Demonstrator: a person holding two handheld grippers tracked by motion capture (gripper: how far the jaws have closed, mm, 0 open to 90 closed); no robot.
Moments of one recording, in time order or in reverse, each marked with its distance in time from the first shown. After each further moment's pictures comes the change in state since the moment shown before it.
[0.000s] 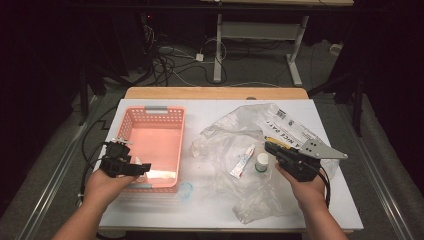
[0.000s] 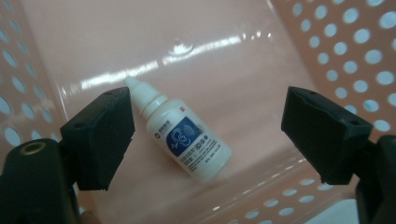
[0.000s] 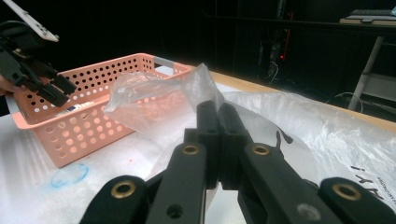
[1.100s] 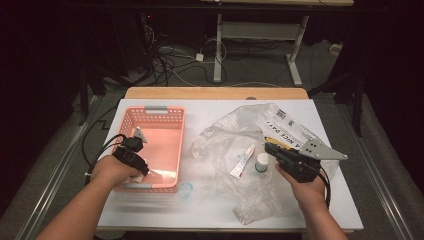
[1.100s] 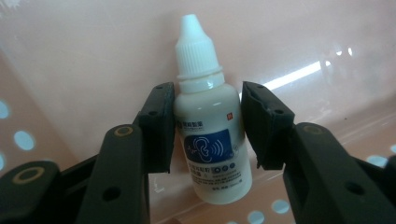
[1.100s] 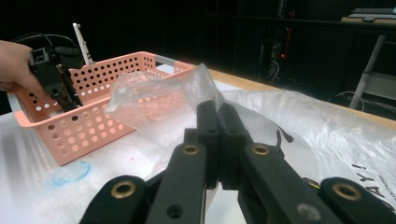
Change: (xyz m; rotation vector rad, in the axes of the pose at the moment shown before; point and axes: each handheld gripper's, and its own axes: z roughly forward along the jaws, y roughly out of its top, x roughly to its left) left arm 0.008 0.039 0.042 0.452 0.035 0.002; right arm 0.001 -0.001 -0.001 0.005 0.002 -0.003
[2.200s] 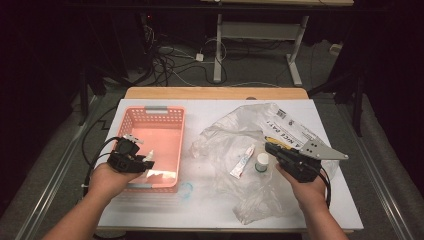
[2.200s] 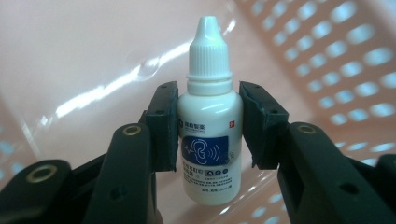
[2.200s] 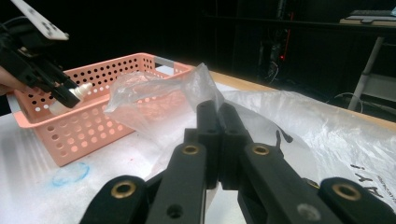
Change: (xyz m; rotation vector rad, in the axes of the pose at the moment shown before) left arm -0.023 -0.044 -0.025 -0.480 -0.046 0.200; right arm 0.000 0.001 -0.001 -0.005 -0.001 0.002
